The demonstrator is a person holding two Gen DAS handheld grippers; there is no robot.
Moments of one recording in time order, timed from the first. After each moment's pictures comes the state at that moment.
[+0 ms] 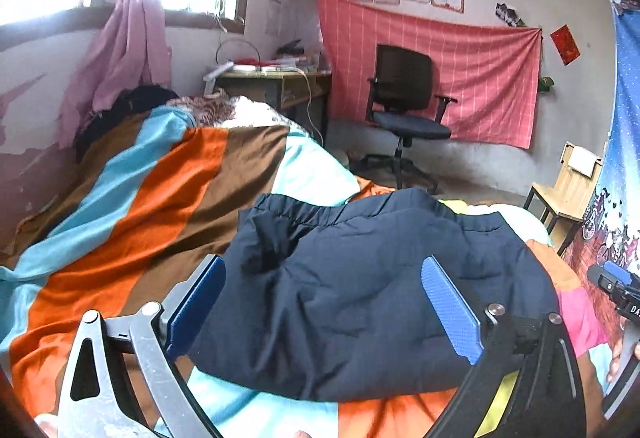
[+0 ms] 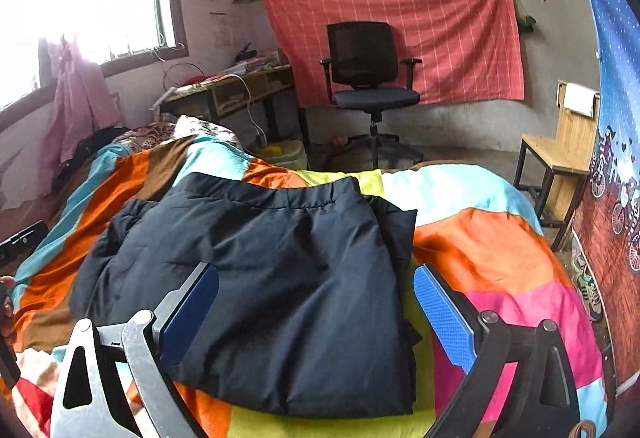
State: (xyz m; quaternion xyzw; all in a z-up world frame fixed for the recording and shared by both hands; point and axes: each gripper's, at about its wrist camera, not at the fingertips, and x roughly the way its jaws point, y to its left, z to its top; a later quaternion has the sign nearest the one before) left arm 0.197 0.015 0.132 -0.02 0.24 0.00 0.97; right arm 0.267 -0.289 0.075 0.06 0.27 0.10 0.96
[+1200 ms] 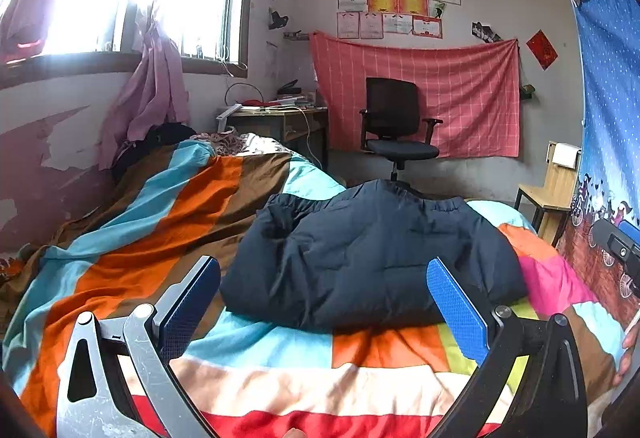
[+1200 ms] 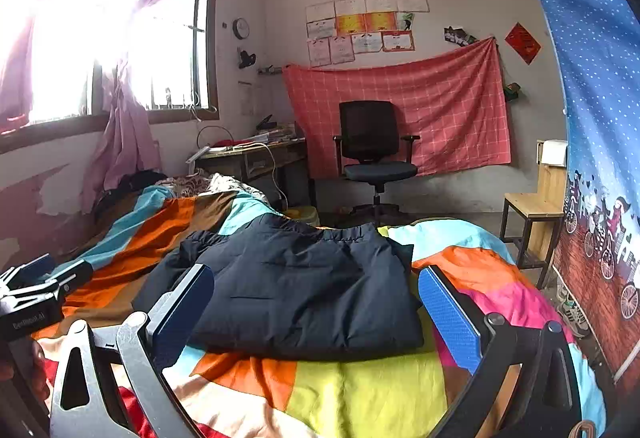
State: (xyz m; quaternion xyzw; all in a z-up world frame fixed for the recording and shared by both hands) left arm 0.045 -0.013 0.131 0.01 0.17 0.00 0.99; right arm 0.076 -0.259 0.111 0.05 0.13 0.09 0.99
